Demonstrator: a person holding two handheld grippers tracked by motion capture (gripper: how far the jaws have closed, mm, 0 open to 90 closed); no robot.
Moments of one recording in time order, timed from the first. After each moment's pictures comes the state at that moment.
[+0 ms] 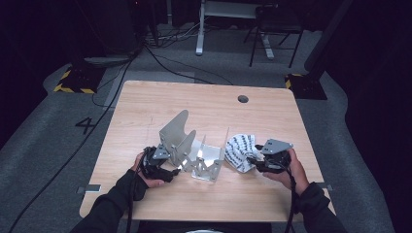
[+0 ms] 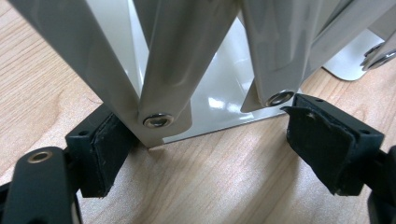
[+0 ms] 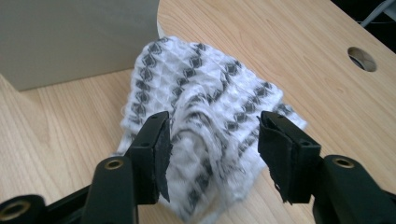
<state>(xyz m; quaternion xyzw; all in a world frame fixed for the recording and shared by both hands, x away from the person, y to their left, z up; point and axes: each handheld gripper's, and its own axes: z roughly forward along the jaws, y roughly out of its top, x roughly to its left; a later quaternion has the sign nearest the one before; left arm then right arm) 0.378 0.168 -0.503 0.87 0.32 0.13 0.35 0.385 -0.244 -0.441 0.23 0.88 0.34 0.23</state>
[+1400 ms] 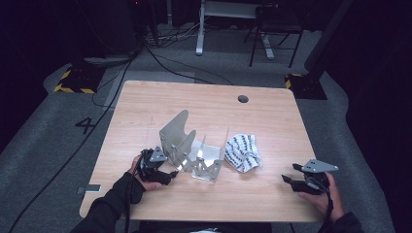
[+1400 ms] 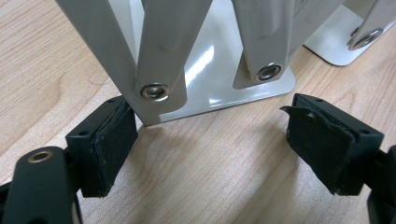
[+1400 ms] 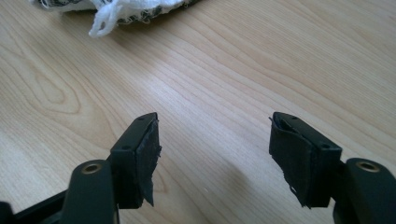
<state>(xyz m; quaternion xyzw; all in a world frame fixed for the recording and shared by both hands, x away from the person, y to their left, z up) 0.368 0.174 -0.504 0.87 0.32 0.12 0.35 0.338 -0.365 -0.483 0.37 0.84 0.35 0.21</state>
